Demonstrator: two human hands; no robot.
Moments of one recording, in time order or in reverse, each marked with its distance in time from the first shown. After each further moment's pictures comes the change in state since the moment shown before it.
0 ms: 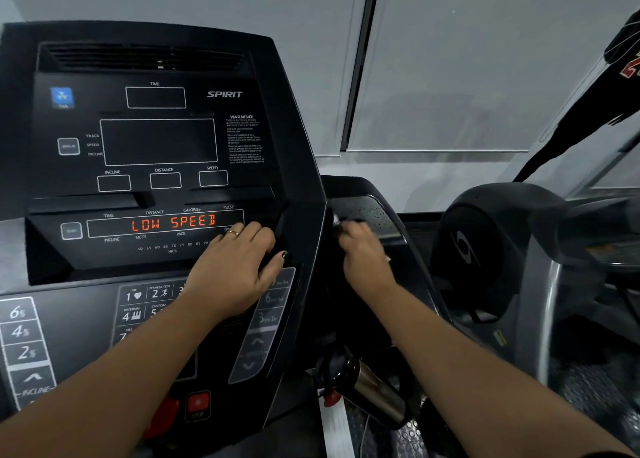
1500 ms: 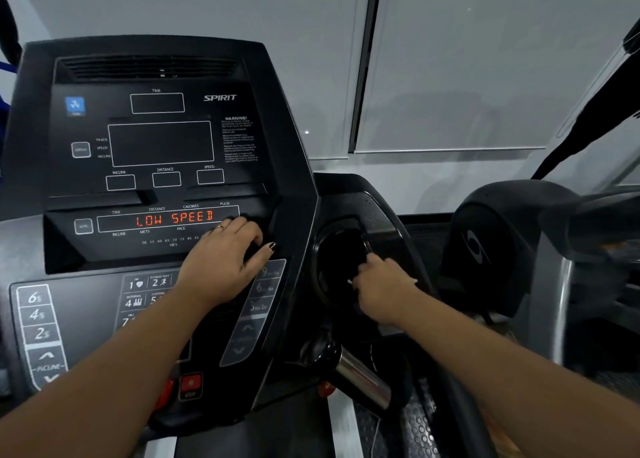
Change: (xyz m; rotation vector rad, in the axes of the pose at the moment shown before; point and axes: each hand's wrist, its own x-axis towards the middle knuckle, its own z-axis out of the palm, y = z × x) left_hand -0.004 -0.002 -0.001 -0.059 0.056 -0.038; right_hand -0.041 0.000 -0.062 -0.455 -0.737 -0.120
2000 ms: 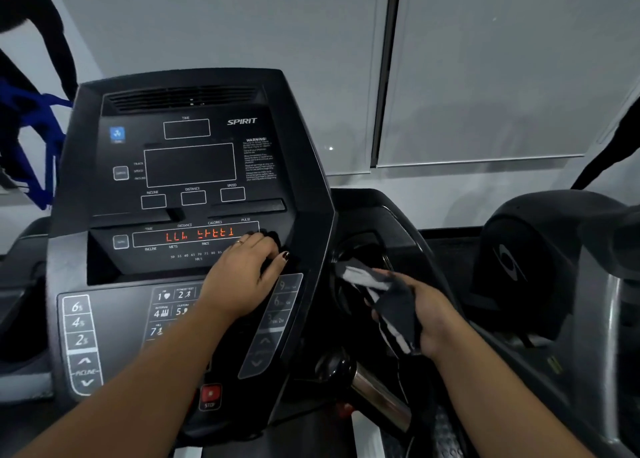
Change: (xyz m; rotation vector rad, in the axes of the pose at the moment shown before) left_hand -0.002 0.004 -0.003 -0.056 0.043 -0.044; right_hand -0.038 -0.010 -0.027 2.338 0.018 0.569
